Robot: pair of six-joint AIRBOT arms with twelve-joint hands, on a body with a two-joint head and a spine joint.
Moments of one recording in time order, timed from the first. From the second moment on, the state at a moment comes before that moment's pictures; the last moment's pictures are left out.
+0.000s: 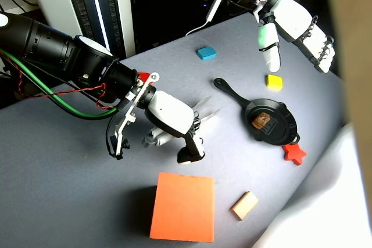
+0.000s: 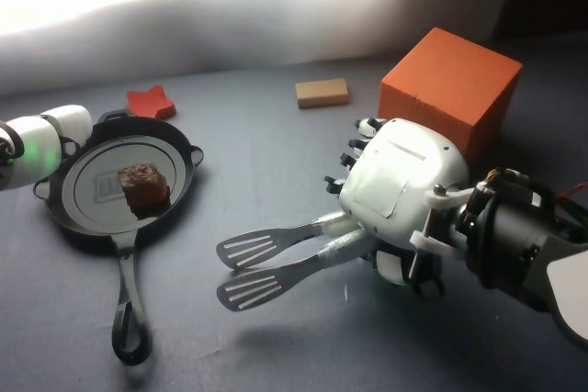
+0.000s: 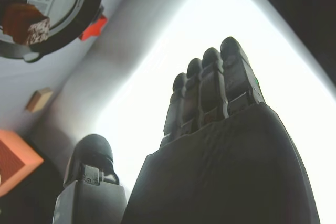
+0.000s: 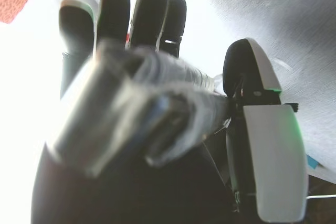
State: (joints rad) left arm 0.49 -0.74 0.61 -1.41 -1.23 2.00; right arm -0.50 -1.32 0.99 -2.23 -0.60 0.62
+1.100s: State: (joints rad) left arm 0.49 -0.74 0.55 -1.41 -1.25 2.01; right arm -0.48 -1.16 0.78 -2.15 -0.61 0.53
